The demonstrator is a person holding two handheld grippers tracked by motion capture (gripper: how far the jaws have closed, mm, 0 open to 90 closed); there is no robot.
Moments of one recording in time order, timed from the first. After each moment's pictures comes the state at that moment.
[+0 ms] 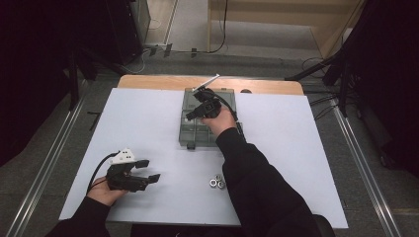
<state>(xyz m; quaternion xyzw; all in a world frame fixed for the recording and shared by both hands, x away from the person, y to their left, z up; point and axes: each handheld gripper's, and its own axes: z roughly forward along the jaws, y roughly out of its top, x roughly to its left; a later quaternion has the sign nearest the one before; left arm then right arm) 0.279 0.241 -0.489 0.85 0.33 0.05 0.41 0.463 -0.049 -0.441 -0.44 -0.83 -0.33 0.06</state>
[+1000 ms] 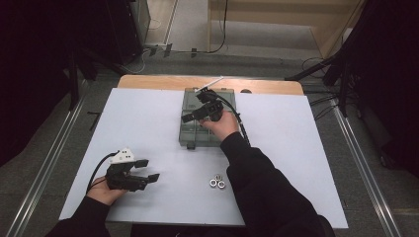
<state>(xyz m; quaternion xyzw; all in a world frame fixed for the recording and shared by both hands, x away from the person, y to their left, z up) 0.281 0.243 -0.490 0.85 0.34 0.06 0.41 0.451 -0.057 -0.440 -0.42 -0.82 -0.37 0.07</state>
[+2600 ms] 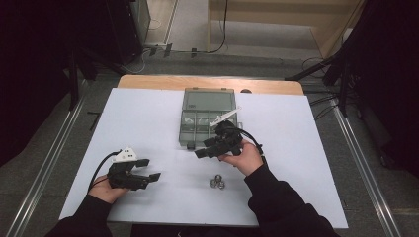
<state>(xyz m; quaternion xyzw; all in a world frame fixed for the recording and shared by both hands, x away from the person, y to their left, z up) 0.285 0.240 -0.492 0.85 0.34 0.06 0.39 0.347 -0.099 -0.450 -0.34 -0.85 -0.39 0.09</state>
